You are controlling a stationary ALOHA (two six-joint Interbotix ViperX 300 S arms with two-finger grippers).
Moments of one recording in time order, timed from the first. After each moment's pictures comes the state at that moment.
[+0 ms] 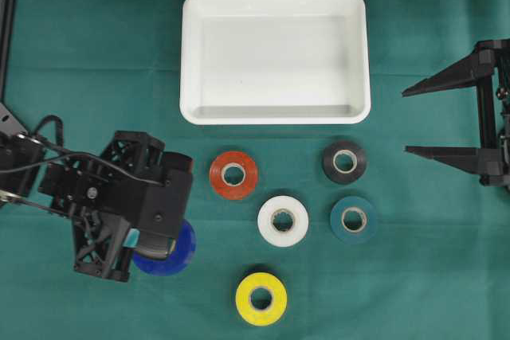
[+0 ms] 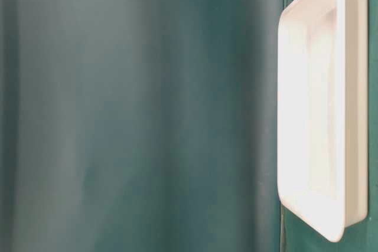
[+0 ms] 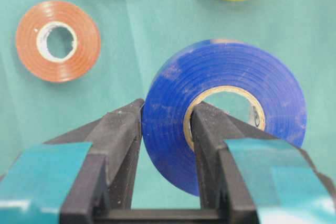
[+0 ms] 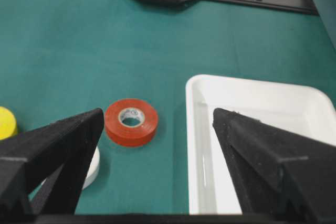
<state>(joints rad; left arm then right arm) -0.28 -0.28 0.48 0.01 0.82 -0.08 -0.01 -0.87 1.10 -0.02 -0.06 0.05</state>
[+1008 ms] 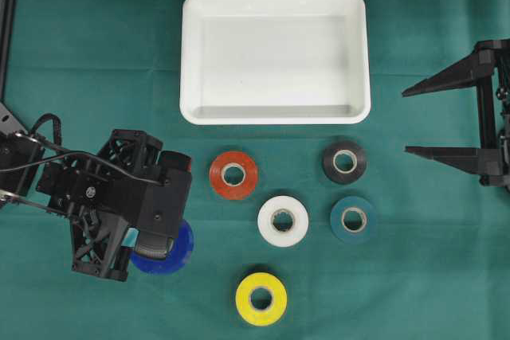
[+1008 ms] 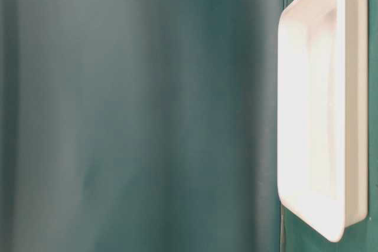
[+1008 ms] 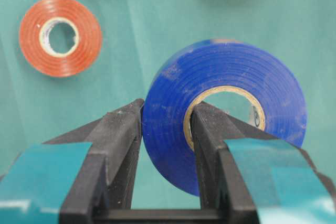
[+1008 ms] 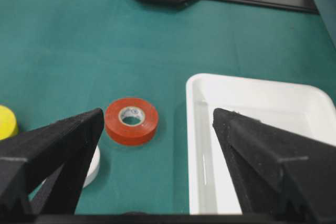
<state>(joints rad) -0.28 -0.28 0.48 0.01 0.83 -0.08 -0.01 -0.87 1.10 -0.02 -0.05 0.05</state>
